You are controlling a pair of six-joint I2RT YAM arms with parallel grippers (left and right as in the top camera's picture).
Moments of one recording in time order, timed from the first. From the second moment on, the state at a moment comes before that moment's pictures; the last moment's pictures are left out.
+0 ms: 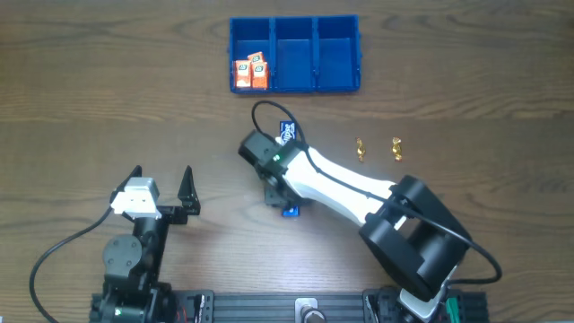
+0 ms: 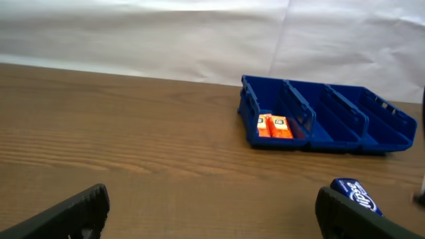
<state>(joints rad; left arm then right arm) -0.15 0.01 0.03 -0.13 -0.05 -0.14 0.84 1.88 1.25 -0.91 0.07 0.77</state>
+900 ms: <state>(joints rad) -0.15 0.01 0.03 -0.13 -0.05 -0.14 0.48 2.26 2.07 -0.70 0.30 0.42</state>
